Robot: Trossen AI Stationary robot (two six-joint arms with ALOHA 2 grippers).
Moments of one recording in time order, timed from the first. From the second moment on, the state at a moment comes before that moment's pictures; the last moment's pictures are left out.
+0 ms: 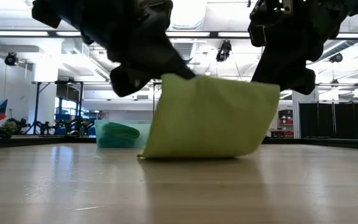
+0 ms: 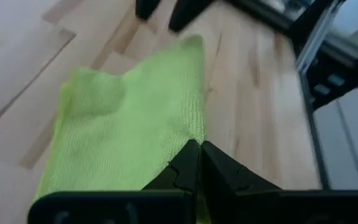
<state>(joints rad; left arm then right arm) -0.37 1.72 0.95 0.22 -0.24 -0.67 0.35 1.43 0.79 -0.22 0.21 0.91</state>
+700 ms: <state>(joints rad) -0.34 1.74 0.96 0.10 -0.39 -0.70 0.46 1.43 0.78 -0.16 0.25 0.93</state>
